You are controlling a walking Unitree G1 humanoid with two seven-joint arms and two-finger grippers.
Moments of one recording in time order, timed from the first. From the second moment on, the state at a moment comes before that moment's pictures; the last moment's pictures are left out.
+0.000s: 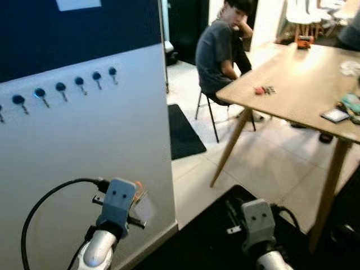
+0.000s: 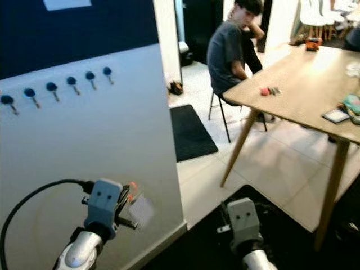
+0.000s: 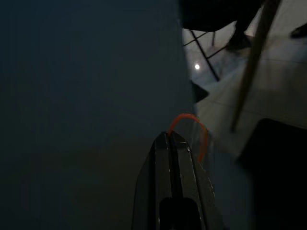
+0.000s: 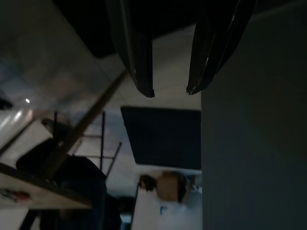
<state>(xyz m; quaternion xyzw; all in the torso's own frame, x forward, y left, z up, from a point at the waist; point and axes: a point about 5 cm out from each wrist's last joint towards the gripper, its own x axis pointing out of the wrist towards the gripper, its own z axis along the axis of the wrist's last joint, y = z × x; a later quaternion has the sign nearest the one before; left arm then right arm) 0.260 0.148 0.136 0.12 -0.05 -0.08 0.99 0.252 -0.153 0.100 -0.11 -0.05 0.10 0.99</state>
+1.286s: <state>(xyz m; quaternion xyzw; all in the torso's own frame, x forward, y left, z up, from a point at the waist) 0.258 0.153 0.133 0.12 -0.04 -0.07 0.99 0.250 -0.143 0.097 -0.09 -0.04 0.12 0.99</state>
